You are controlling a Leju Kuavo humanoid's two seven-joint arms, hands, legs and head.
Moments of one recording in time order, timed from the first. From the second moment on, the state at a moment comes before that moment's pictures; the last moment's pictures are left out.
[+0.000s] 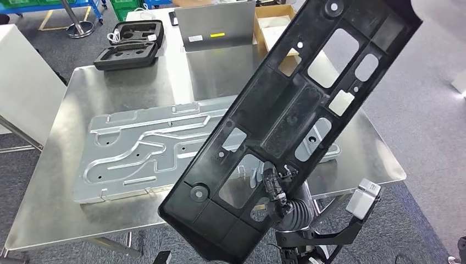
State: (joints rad) left arm -0.11 0.02 -0.93 -0.19 1.09 0.52 -0.09; right arm -0.15 -0.06 0.72 -1.80 -0.55 -0.58 -0.48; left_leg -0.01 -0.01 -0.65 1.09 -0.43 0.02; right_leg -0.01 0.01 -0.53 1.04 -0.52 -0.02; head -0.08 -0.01
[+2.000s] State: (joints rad) left arm -0.11 0.03 -0.94 -0.19 1.07 0.50 -0.12; right arm -0.27 -0.19 0.56 -1.73 0.29 -0.70 0.19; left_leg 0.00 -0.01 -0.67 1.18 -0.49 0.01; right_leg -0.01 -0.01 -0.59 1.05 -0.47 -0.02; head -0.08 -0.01
